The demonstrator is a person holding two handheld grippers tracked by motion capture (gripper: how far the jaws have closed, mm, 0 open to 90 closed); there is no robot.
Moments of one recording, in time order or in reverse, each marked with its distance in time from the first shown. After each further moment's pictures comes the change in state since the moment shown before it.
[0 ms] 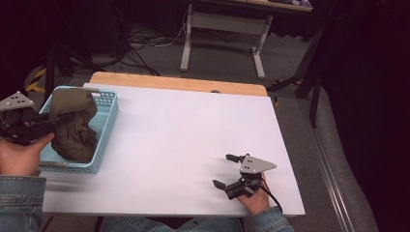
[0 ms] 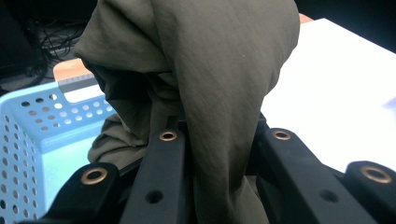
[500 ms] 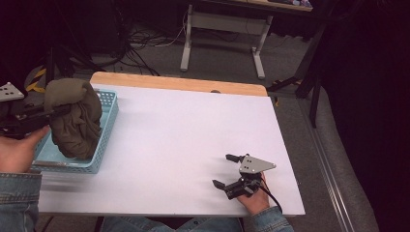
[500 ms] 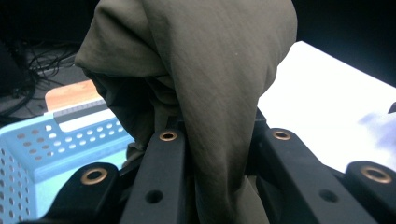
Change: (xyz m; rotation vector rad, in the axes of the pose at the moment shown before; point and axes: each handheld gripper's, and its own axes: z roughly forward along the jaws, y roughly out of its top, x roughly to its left) left arm 0.000 0.019 -0.013 -0.073 -0.058 0.015; right arm 0.000 0.000 0.001 0.008 -0.004 0.000
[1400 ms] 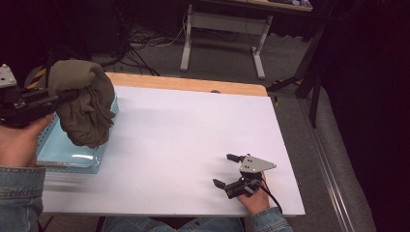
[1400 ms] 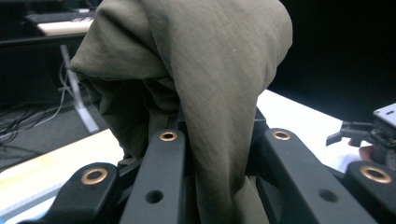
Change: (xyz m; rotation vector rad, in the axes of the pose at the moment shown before) left arm -0.032 0.044 -0.005 -0.170 -0.162 0.099; right arm -0.001 -0.002 0.000 0.001 -0.016 0.018
